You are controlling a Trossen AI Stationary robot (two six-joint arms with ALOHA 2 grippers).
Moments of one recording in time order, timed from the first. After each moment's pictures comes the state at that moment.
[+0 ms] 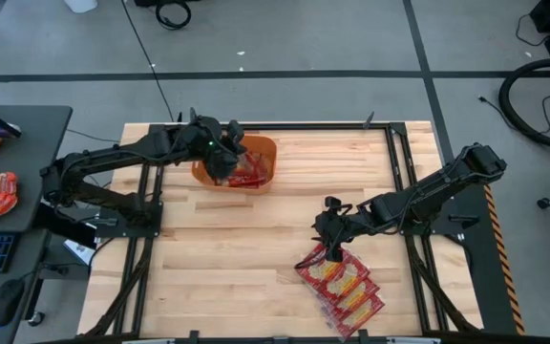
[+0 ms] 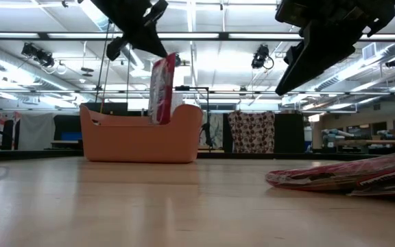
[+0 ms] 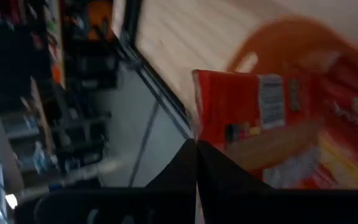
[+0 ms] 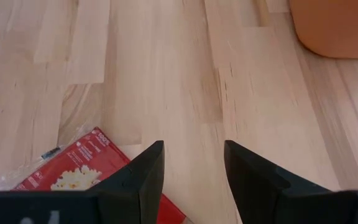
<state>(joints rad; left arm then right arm) 0.33 1.25 1.10 -0.45 -0.12 1.46 0.35 1.39 0.82 -0.30 0.29 0.32</state>
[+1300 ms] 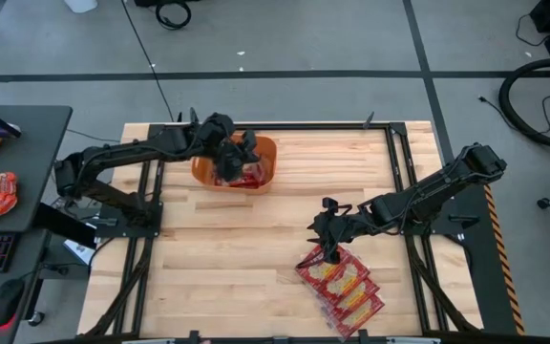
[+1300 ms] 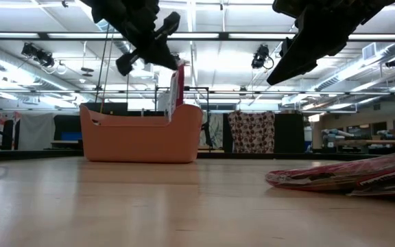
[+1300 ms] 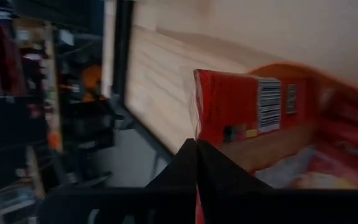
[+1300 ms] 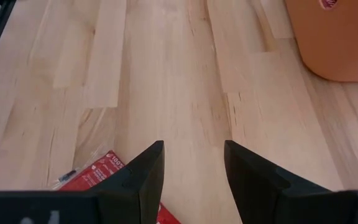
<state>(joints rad) 0.38 1.38 1.10 -0.37 0.15 1.62 0.36 1.39 0.82 -0.22 0.29 0.31</state>
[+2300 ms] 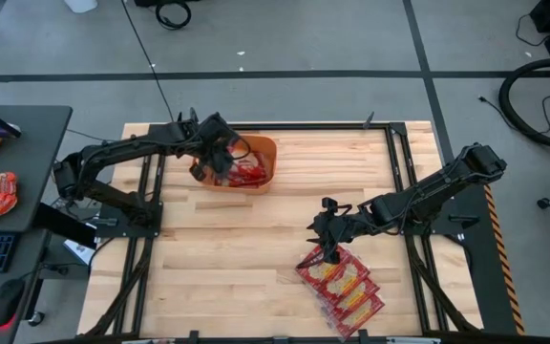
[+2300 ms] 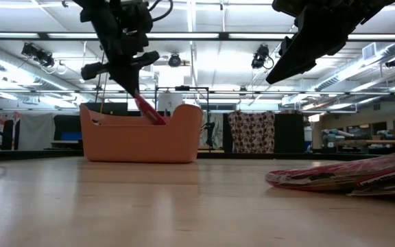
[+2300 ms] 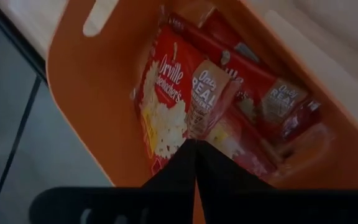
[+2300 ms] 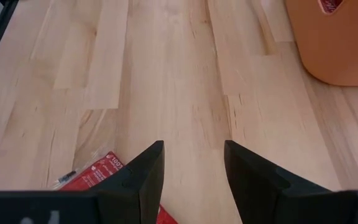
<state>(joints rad) 0.48 1.38 1.10 -0.77 -0.05 1.37 0.36 1.39 0.82 -0.21 0.29 0.30</state>
